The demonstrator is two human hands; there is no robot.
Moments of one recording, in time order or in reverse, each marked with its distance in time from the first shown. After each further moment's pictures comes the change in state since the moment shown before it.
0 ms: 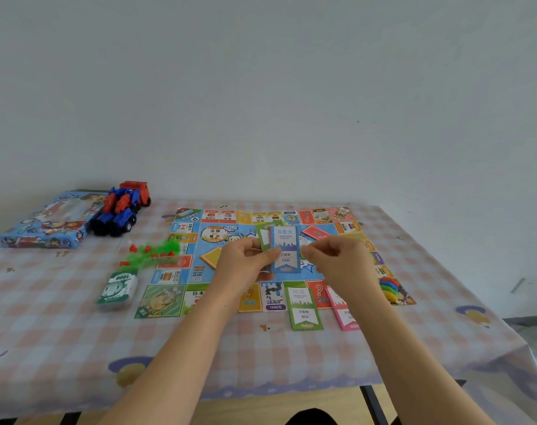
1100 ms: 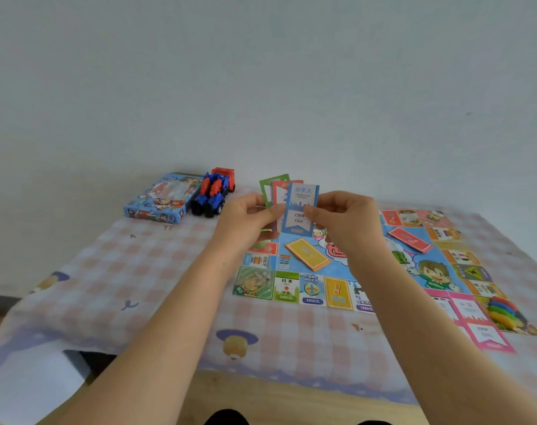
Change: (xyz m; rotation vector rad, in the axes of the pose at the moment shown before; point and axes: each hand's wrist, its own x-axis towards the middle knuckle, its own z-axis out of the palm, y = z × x) left_hand -0.008 0.035 -0.119 -0.018 0.183 0.125; right_hand 0.005 -0.096 0.085 0.331 -0.135 -0.119
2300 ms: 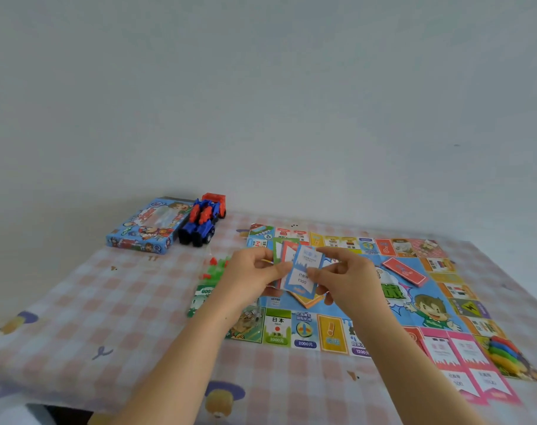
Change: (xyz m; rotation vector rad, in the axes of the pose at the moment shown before) left_hand 0.007 -0.027 0.012 0.109 -0.107 -0.130; right_hand 0.003 0.040 -0.007 -0.034 -0.077 0.145
